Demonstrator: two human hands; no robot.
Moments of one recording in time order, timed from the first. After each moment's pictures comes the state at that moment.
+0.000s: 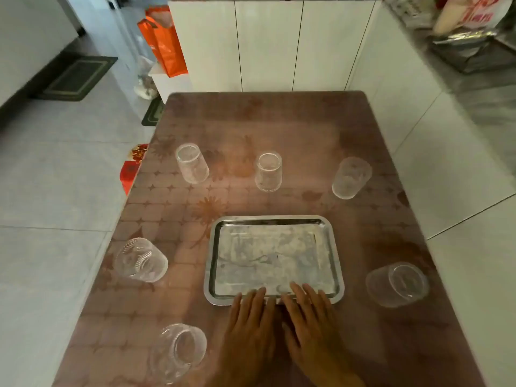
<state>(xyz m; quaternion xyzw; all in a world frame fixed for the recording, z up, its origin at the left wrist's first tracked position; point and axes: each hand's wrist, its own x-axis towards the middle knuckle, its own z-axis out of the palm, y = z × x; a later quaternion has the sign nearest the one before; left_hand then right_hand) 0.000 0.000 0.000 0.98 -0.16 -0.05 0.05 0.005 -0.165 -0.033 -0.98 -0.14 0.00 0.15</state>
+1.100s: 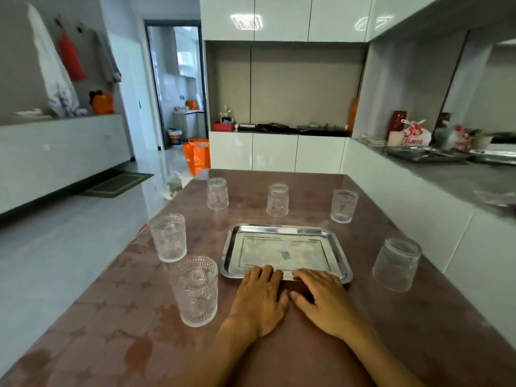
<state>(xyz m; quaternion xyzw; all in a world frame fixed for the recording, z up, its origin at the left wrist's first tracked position) -0.012 0.009 -0.087 0.98 -0.15 0.07 0.09 0.008 -0.173 -0.105 -0.96 -0.20 -0.12 0.16</state>
